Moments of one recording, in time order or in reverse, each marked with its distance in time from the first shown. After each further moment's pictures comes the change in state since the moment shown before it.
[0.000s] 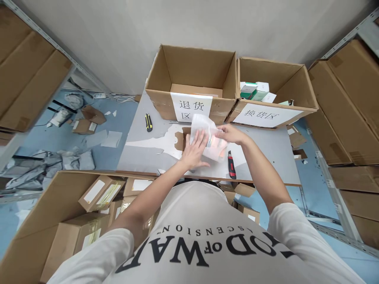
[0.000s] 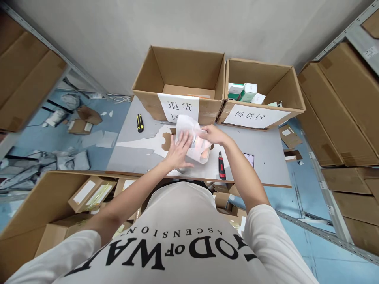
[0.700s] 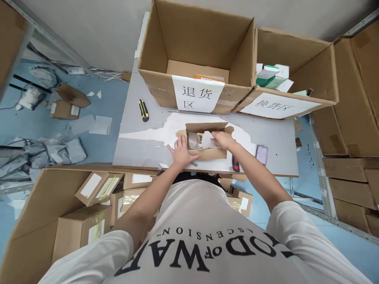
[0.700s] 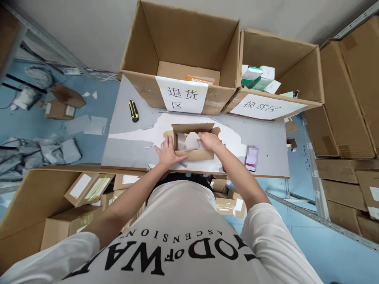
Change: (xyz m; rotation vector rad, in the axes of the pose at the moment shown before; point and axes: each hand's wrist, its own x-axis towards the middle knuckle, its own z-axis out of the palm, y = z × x) left_hand -0.044 -0.071 0.053 0.053 -0.280 -0.728; right_hand 0.043 0.049 0.067 -0.928 -0.144 0.225
